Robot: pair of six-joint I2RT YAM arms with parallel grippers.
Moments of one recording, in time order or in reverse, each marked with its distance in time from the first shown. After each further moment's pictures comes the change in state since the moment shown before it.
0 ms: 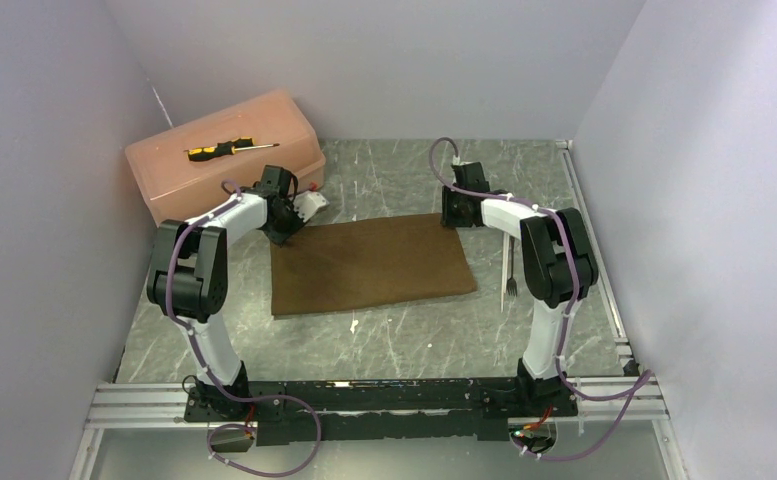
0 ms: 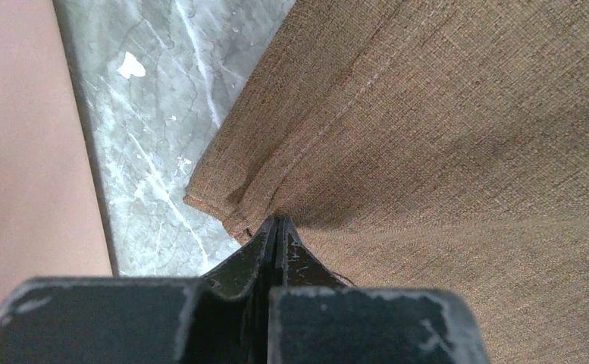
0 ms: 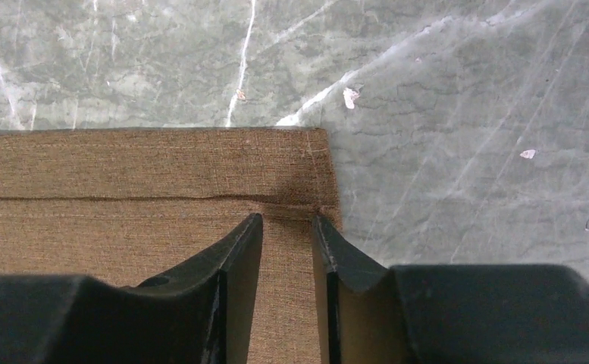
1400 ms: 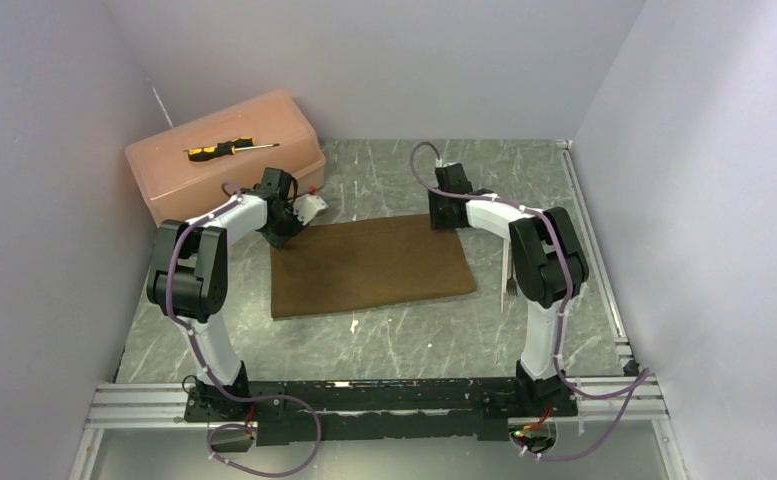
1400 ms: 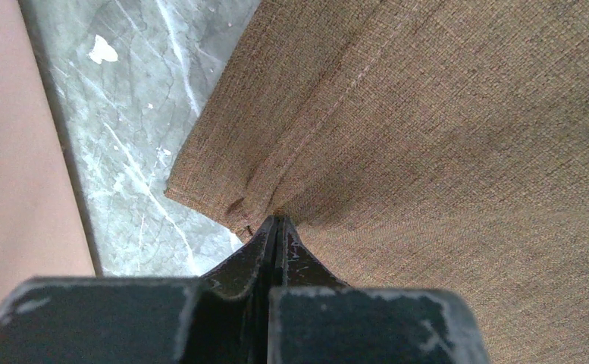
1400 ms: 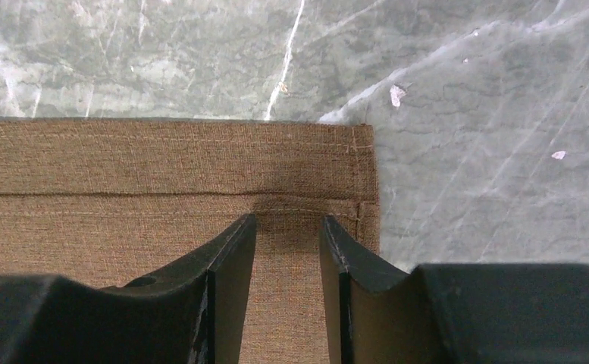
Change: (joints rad) left arm 0.000 0.000 -0.015 -0.018 0.000 -0.003; right arm 0.085 0.022 0.047 -0.047 0.119 -0.027
